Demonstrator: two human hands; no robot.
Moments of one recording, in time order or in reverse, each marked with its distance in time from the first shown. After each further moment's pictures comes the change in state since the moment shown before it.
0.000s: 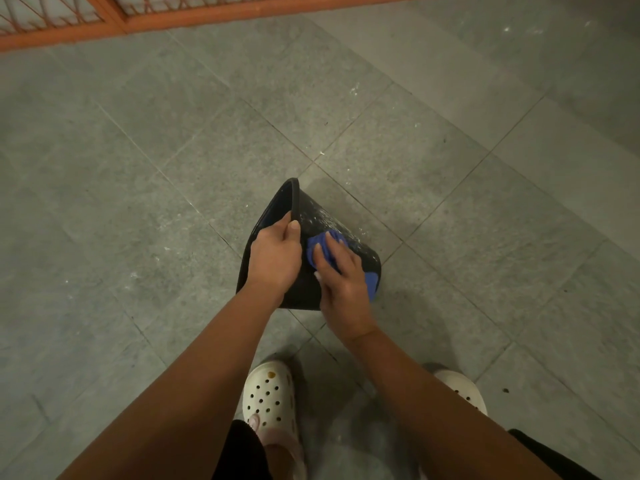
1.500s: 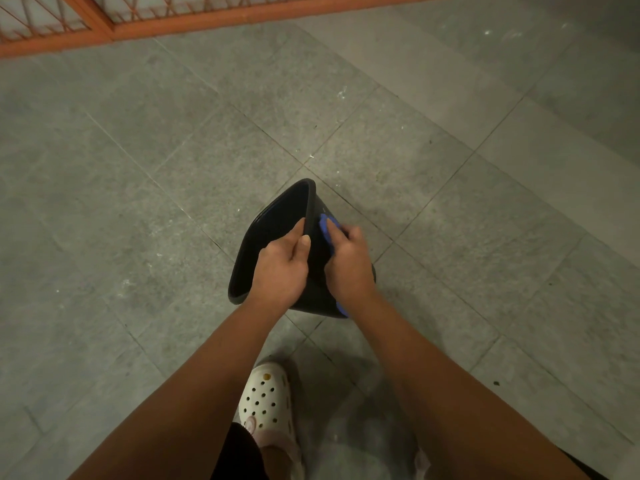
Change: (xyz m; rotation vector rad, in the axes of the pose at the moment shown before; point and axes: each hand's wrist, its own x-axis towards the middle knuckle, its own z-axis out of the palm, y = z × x) left_hand -0.013 -0.010 0.007 0.166 -0.117 0.204; right_hand 0.037 0.009 -0.013 -0.016 -0.098 0.350
